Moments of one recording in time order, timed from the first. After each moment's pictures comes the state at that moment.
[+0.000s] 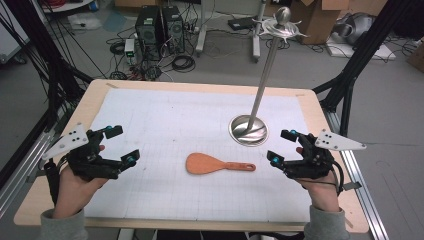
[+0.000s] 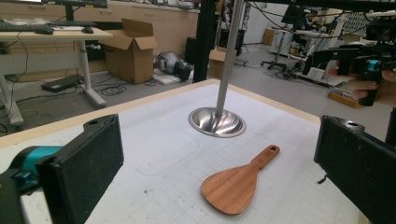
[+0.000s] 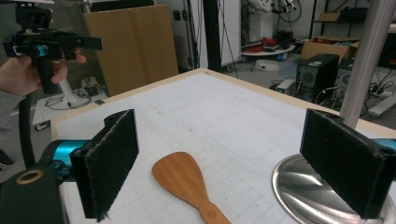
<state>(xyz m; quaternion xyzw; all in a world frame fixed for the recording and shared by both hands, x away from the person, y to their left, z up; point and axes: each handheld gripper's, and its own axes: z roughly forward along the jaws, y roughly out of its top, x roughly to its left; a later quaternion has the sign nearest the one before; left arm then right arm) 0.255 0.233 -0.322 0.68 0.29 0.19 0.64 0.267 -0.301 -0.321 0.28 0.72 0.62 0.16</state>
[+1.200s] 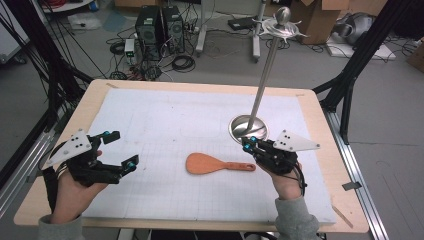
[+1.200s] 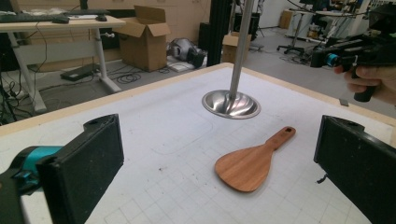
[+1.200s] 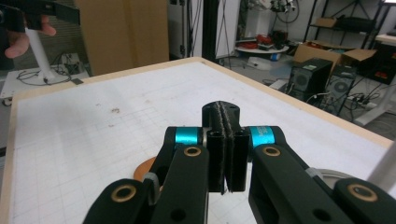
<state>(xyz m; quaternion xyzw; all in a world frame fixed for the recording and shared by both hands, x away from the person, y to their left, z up) 0.248 0.236 -0.334 0.70 0.30 0.21 0.61 0.287 -0.233 -0.350 0.25 0.74 0.59 0.20</state>
